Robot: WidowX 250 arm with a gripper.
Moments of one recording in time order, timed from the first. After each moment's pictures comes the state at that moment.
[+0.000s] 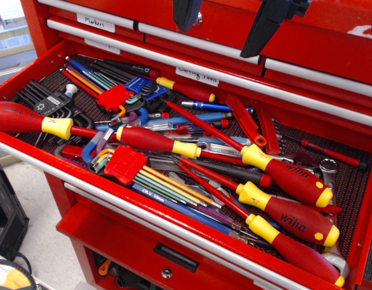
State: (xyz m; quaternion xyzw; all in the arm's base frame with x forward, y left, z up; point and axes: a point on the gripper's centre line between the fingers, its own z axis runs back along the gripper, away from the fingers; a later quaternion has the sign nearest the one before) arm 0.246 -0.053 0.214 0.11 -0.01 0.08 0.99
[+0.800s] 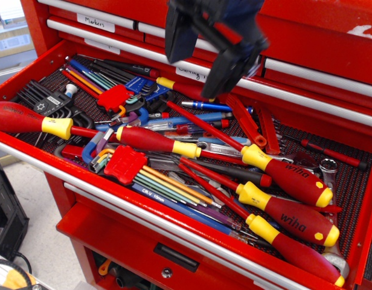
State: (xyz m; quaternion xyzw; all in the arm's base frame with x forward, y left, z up) arm 0.260 -0.025 0.154 0.11 0.02 -0.20 0.97
